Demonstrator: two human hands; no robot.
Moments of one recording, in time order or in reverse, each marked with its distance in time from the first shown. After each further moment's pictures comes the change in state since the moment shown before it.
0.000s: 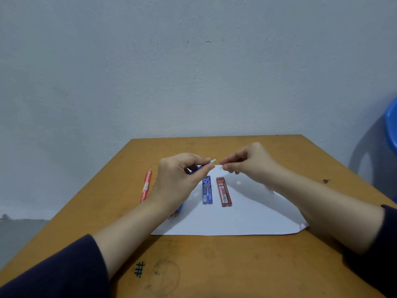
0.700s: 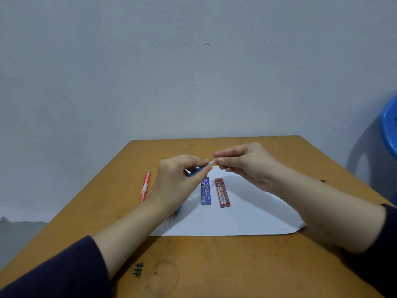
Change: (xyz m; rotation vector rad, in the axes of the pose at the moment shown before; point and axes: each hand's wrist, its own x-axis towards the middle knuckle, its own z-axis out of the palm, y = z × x) left_hand 0.000 -0.002 0.000 0.038 -0.008 0.024; right_hand -0.012 -0.020 0.002 0.616 -0.102 0.083
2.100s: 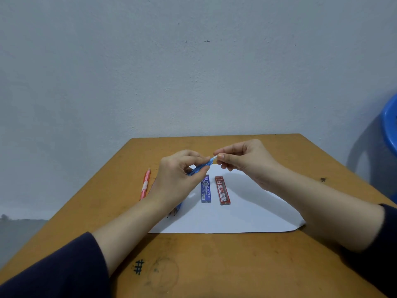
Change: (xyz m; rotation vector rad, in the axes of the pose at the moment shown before) left_hand 0.001 -0.005 0.002 -0.018 -0.010 0.017; right_hand 0.001 0.005 0.002 -0.216 0.042 -0.152
